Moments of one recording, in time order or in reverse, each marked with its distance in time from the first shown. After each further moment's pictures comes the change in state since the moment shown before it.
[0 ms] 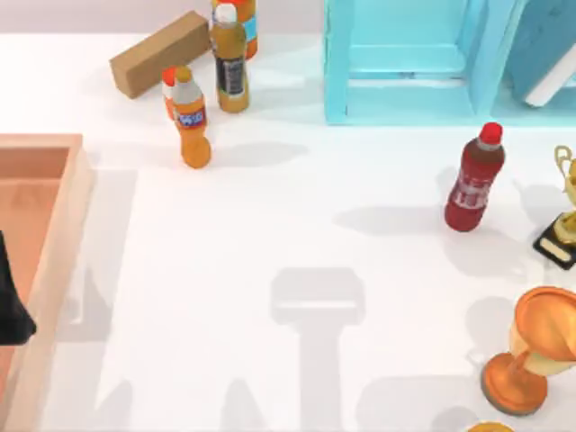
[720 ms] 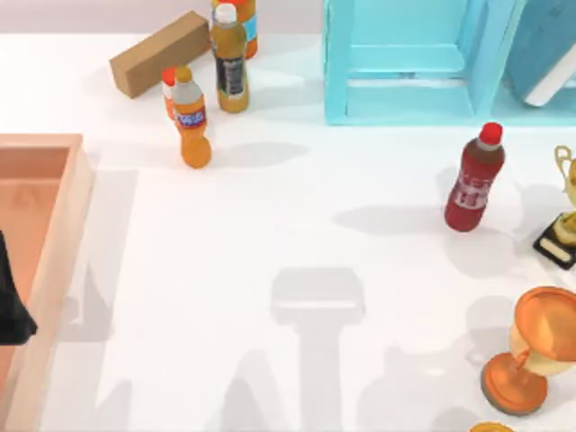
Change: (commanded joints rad) left arm 0.000 0.000 0.000 0.000 0.000 0.000; right arm -0.056 0.566 0.391 0.291 -0.053 0.078
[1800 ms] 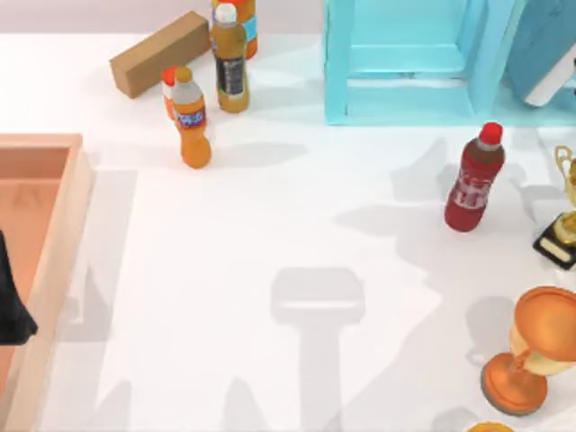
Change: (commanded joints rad) left arm 0.000 0.000 0.000 0.000 0.000 0.000; right arm -0.114 1.342 0.591 0.228 -0.259 0.226
